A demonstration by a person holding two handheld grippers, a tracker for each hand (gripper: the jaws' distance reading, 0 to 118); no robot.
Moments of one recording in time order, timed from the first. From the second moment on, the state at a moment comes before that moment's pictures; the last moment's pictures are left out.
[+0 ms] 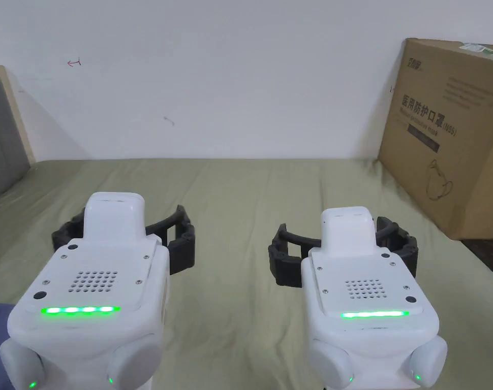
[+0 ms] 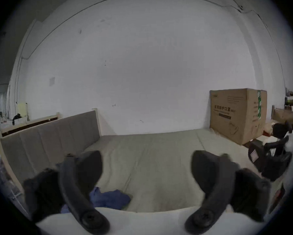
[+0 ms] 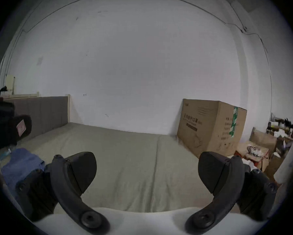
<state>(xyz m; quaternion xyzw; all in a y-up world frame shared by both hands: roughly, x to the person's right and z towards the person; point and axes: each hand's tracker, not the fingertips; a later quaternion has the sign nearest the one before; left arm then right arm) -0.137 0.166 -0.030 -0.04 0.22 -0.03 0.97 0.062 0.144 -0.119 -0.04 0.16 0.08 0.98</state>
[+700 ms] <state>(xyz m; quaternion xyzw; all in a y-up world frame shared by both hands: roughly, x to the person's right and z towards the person) -0.145 0.160 -0.023 -0.06 0.20 0.00 0.98 0.052 0.143 -0.120 -0.07 0.18 0.06 0.98</state>
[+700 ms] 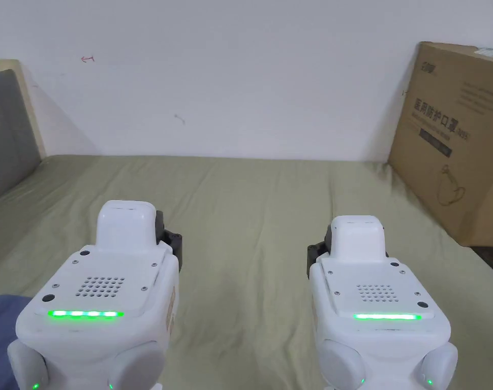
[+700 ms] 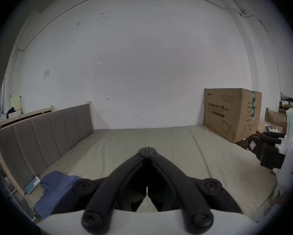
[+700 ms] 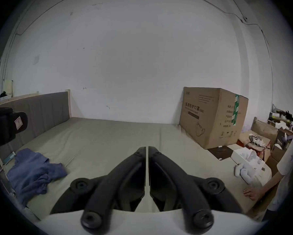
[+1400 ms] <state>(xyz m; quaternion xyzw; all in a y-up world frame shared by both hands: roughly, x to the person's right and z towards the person) -0.266 0.167 0.105 -0.09 0.42 0.02 0.90 -0.112 0.142 -0.056 -0.11 0.43 0.07 0.89</state>
